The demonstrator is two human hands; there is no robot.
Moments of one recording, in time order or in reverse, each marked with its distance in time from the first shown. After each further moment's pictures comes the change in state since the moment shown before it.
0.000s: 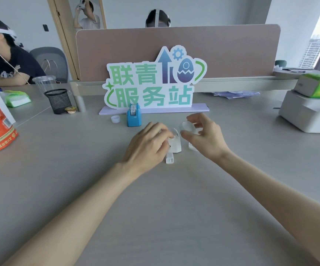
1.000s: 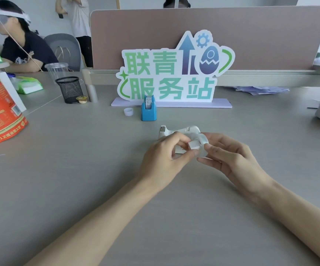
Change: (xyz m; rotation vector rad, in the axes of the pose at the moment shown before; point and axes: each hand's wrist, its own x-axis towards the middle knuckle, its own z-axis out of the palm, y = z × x) left_hand -0.018 0.019 -0.013 -0.547 -0.087 -0.522; right_hand -0.040 -0.004 0.003 0.670 -0.370 0.259
